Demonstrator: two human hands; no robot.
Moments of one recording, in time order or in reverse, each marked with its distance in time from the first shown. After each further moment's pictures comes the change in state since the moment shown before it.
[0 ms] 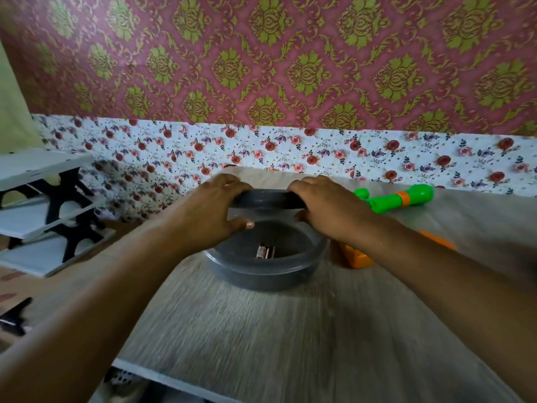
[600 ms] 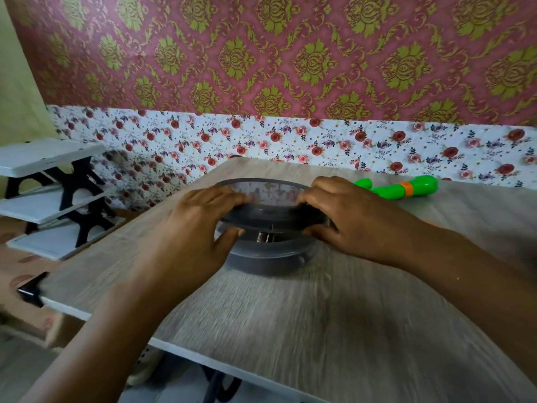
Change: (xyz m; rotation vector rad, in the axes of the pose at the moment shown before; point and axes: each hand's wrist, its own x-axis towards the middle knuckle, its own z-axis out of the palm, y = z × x) left_hand -0.075 0.034 0.001 -0.059 0.313 -0.005; right_hand -0.061 -0.017 -0.038 0.058 -0.071 -0.156
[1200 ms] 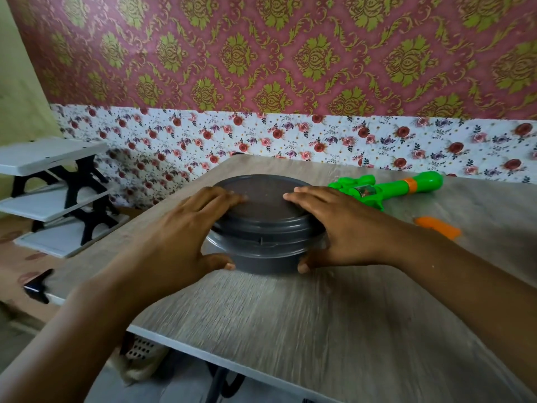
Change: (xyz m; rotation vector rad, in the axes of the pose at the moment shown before) left_hand -0.005 -0.025 -0.004 0.015 -0.199 0.123; right_hand 0.004 0.006 0.020 0.082 -0.168 0.026
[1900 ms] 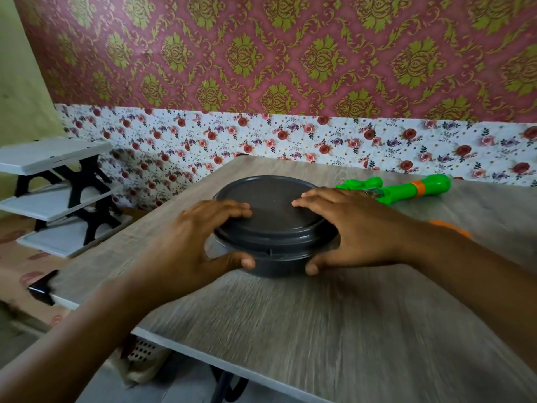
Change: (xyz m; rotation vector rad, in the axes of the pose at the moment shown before) left_hand -0.004 -0.013 0.015 -0.170 0.123 0.053; right_hand 0.005 0.002 -0.003 -0.060 -0.019 0.007
